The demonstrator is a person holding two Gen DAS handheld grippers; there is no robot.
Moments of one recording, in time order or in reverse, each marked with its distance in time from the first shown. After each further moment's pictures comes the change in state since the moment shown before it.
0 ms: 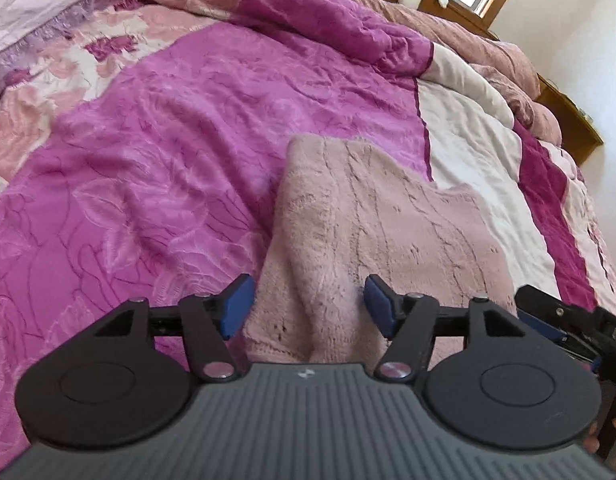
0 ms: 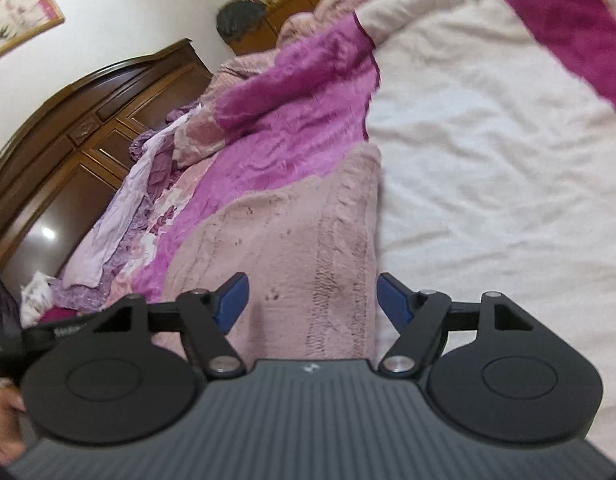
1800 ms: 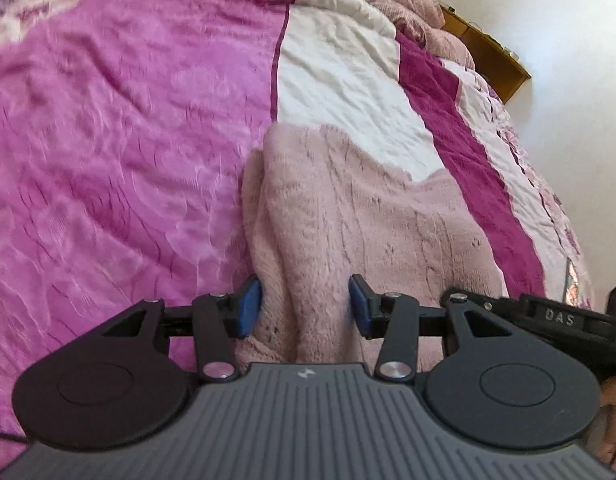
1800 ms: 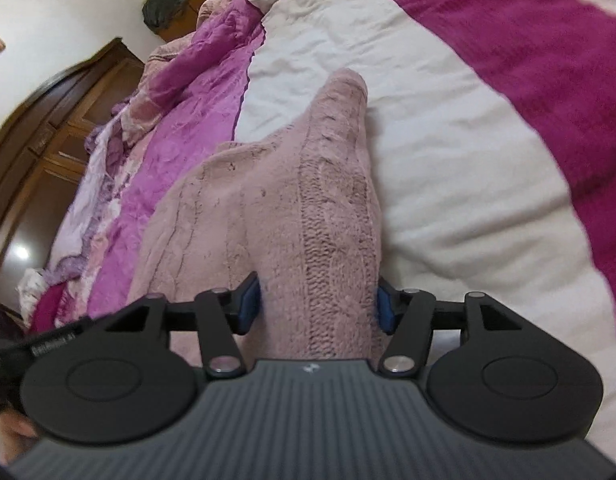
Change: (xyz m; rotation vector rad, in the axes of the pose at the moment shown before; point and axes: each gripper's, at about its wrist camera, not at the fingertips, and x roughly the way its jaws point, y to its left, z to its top) left arm -0.074 -0.127 -0.150 0.129 0.073 -0.143; right arm -0.159 -0.052 -0.089 0.117 0.067 -0.183
